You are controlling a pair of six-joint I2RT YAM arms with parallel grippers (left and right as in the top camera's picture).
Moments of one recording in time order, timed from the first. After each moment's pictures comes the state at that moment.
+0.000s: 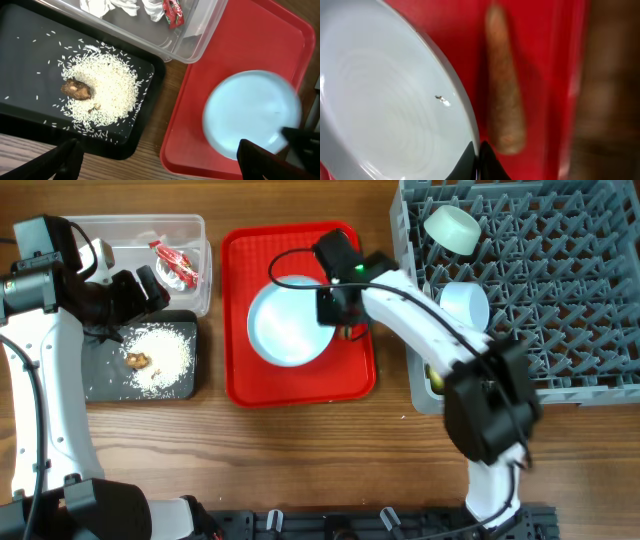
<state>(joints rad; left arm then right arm) 0.27 1.56 1.56 -1.21 0.21 -0.20 0.55 2.05 1.67 -0.87 0.00 0.47</state>
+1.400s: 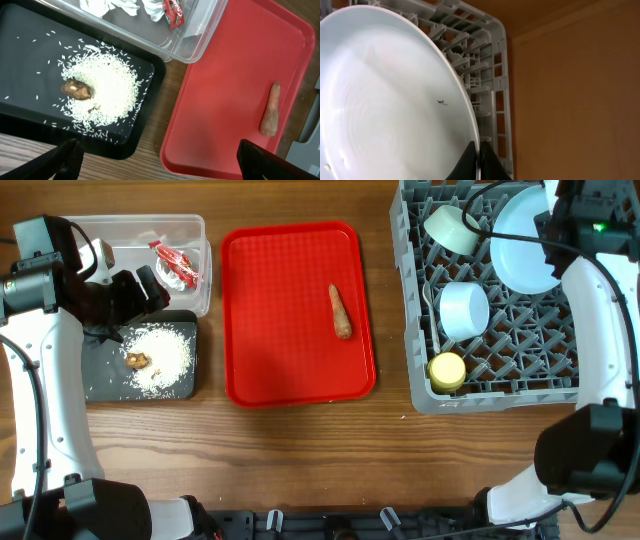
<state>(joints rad) 0.27 1.56 1.56 -1.21 0.21 -0.20 -0.12 1.78 1.69 -0.67 0.52 -0.59</state>
